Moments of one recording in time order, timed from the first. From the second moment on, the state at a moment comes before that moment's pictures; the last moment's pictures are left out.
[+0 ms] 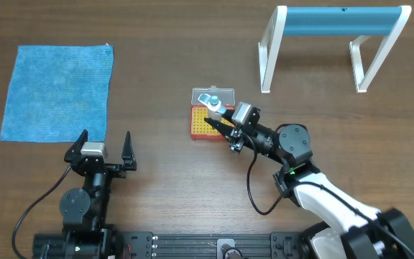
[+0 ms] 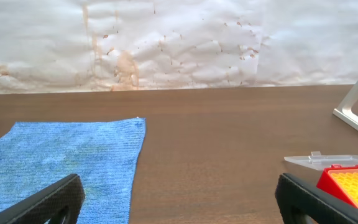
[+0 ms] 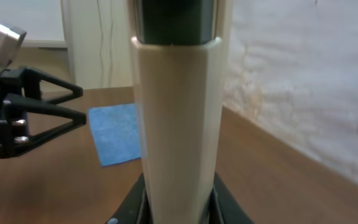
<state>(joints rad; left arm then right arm) 0.01 0.01 0.01 -0.07 0.05 0.00 0.43 1.36 0.36 1.06 -0.66 -0.07</state>
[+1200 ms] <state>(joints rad) 0.01 0.01 0.01 -0.07 0.05 0.00 0.45 1.64 0.43 1.23 -0.55 -0.12</state>
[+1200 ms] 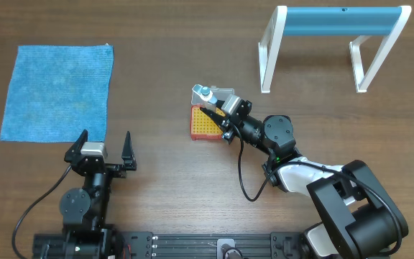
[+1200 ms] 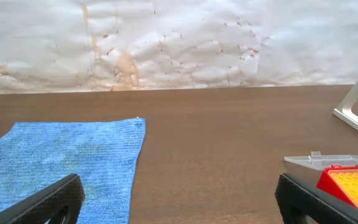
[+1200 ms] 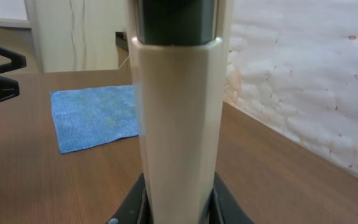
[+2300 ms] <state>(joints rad) 0.01 0.01 0.01 -0.07 0.05 0.00 0.47 1.64 0.43 1.22 -0.50 -0.12</state>
